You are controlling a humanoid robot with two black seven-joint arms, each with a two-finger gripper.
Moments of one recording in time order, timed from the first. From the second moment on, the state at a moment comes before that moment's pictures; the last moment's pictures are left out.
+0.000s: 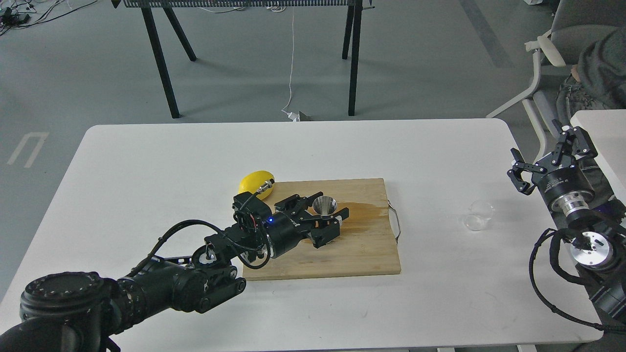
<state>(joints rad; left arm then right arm) -0.70 -0.04 -0.05 -0.58 1.55 0.49 -0.49 0.58 -0.45 0.56 0.49 0.18 0.49 0.49</state>
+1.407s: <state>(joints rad) -0.63 -0.04 -0.05 -0.58 1.55 0.49 -0.49 0.57 -0.45 0.56 0.49 0.18 0.49 0.49</state>
